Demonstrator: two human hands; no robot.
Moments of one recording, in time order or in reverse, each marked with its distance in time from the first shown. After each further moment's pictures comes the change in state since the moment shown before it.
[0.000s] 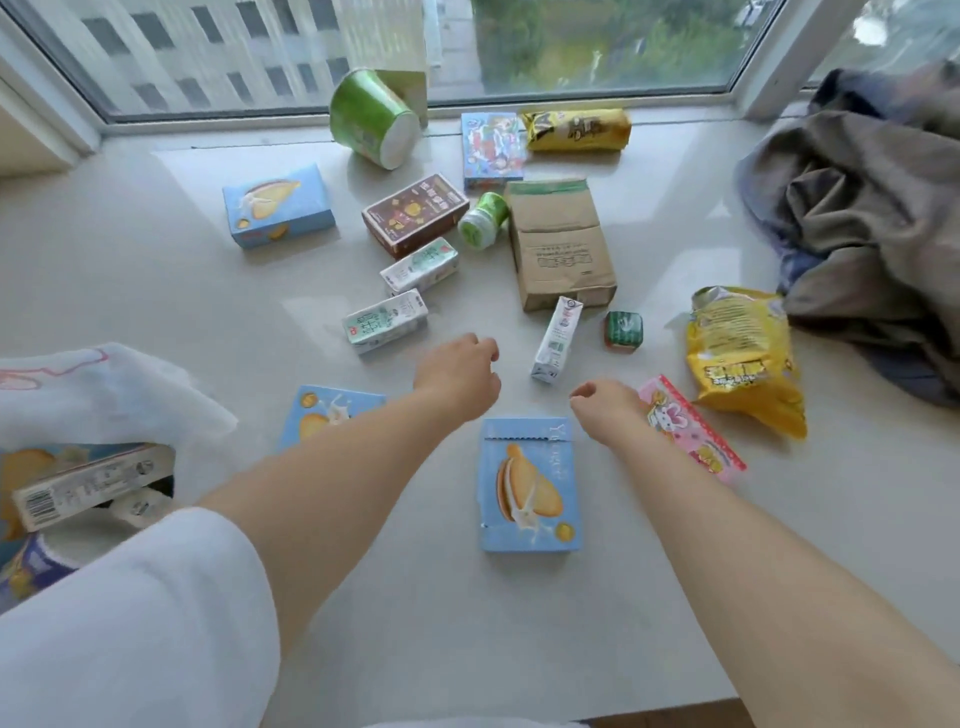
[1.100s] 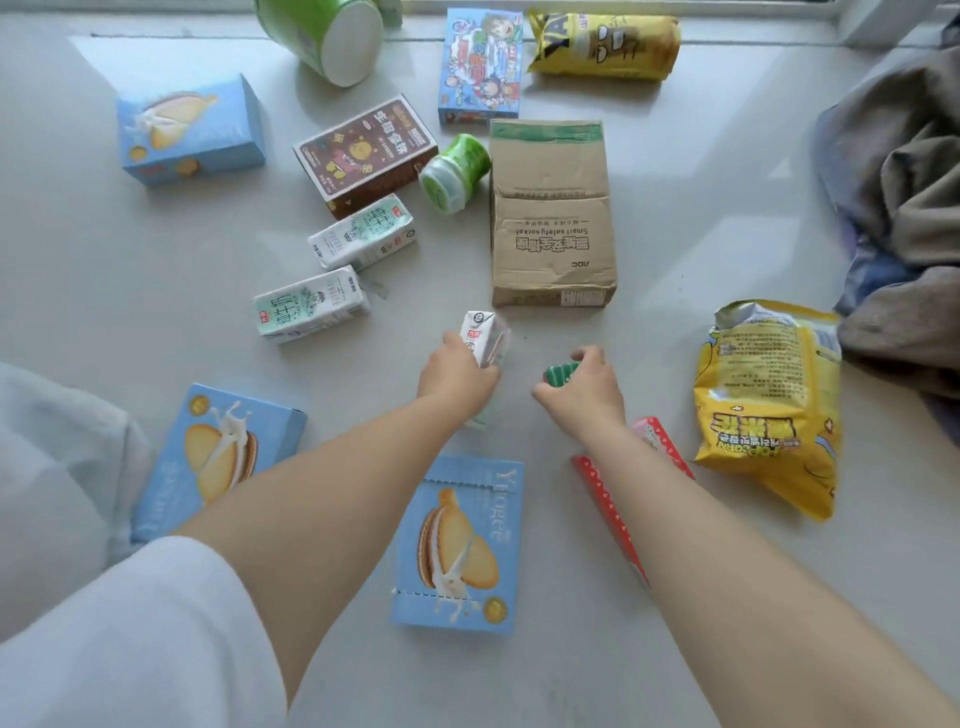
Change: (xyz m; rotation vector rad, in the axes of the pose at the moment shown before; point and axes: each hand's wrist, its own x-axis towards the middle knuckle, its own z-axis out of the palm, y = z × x) left_hand 0.112 0.049 0.075 -0.537 -0.073 -0.547; right_hand 0.126 0.015 -0.001 0.055 0.007 -0.025
